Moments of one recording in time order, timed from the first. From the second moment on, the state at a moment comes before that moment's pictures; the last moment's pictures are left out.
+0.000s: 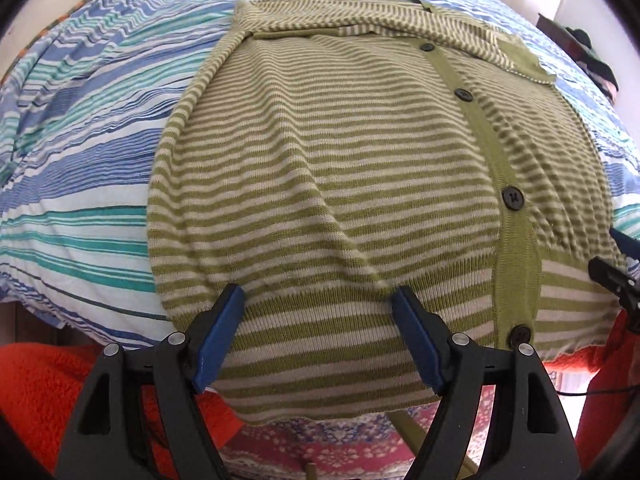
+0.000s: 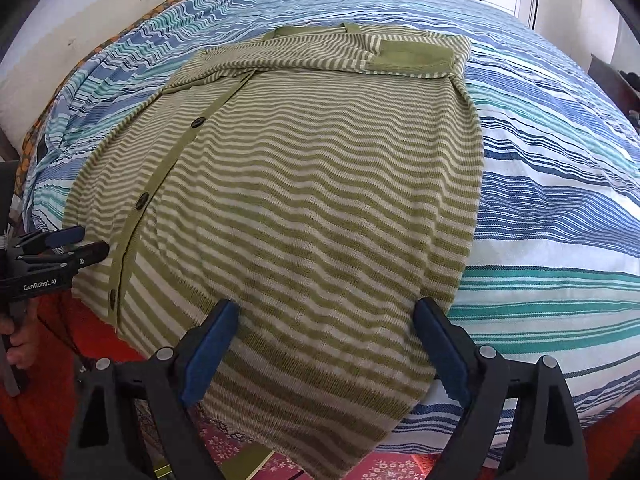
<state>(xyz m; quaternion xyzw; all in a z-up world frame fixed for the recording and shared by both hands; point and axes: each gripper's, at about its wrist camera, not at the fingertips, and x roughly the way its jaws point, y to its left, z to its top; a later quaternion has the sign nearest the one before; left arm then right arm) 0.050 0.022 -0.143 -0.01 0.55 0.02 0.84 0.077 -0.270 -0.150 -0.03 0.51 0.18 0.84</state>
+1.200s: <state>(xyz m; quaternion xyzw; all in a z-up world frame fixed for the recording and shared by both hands) 0.048 0.020 -0.153 0.01 0.56 0.03 0.83 0.076 -0.266 -0.151 -0.04 0.52 0.18 0.84</state>
